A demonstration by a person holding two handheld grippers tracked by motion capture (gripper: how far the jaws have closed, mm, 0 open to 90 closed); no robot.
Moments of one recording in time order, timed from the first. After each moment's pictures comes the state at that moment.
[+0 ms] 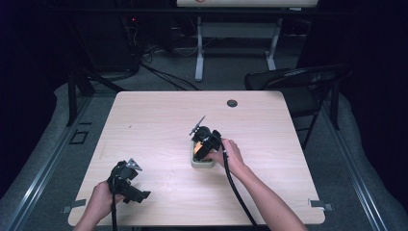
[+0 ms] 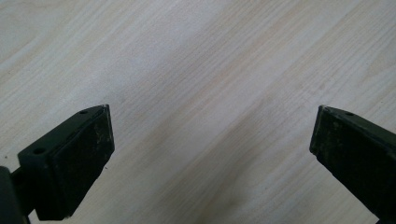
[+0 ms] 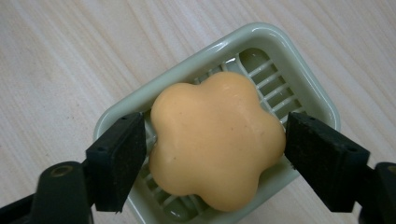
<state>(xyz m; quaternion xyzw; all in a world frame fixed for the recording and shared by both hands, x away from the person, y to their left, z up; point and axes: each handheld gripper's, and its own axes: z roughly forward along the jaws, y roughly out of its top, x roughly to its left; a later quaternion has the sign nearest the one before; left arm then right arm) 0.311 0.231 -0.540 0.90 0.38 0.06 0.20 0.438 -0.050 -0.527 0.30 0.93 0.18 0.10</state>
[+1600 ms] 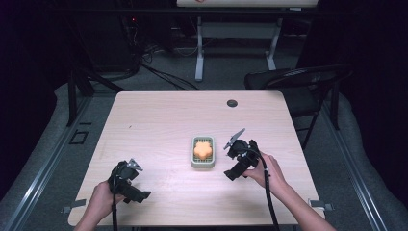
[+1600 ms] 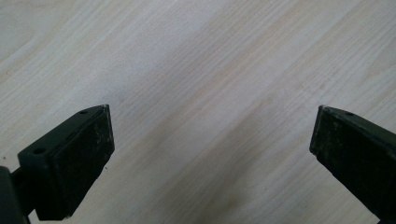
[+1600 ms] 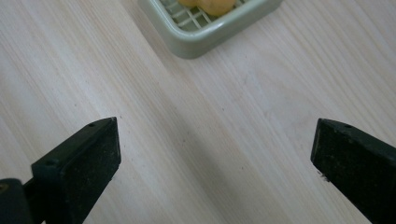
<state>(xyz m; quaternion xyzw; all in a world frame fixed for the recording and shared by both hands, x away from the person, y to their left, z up) 0.312 0.230 -0.541 0.90 0.39 0.06 0.20 0.360 -0.153 -0.492 0.31 0.93 0.18 0.10</state>
